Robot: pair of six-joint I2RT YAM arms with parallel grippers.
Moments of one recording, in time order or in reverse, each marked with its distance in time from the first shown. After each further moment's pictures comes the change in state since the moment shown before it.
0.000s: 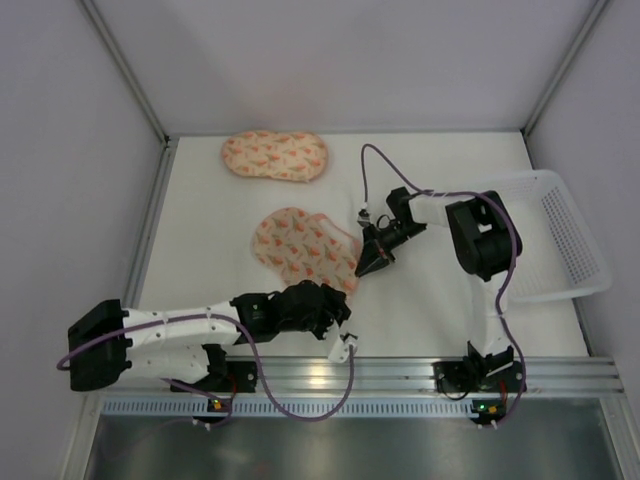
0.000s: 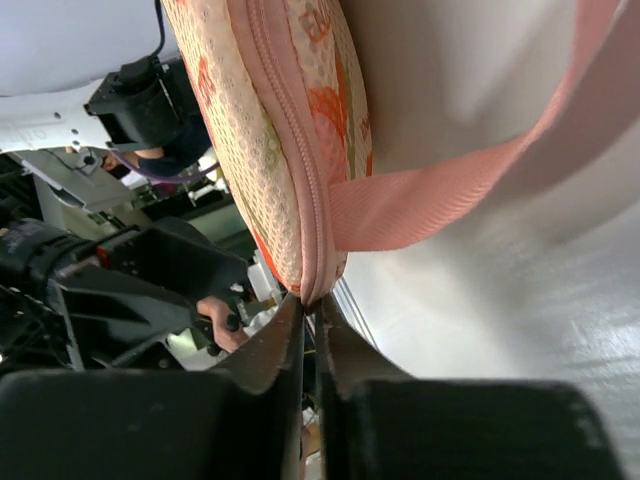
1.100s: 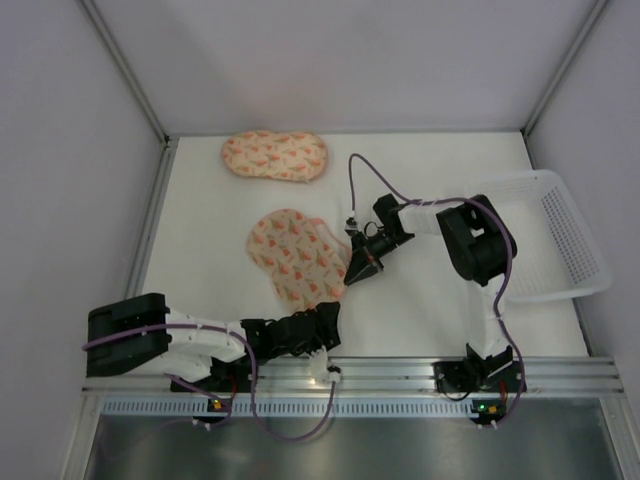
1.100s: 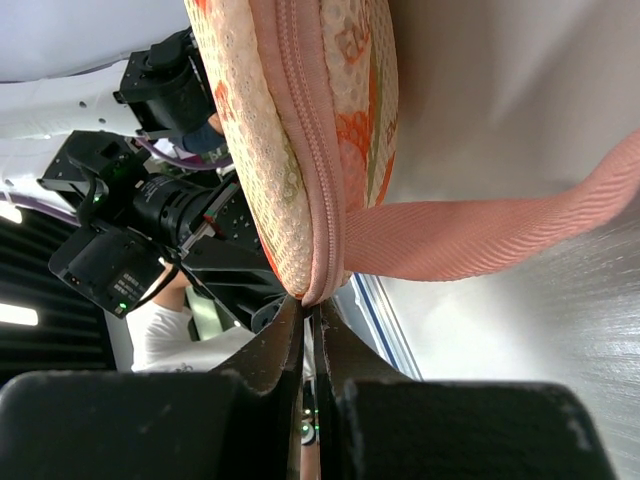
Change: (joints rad) left arm -0.119 0.143 -0.346 0.547 -0.234 0.453; right arm 0.093 -0.018 -0.066 0.156 -0.092 0.150
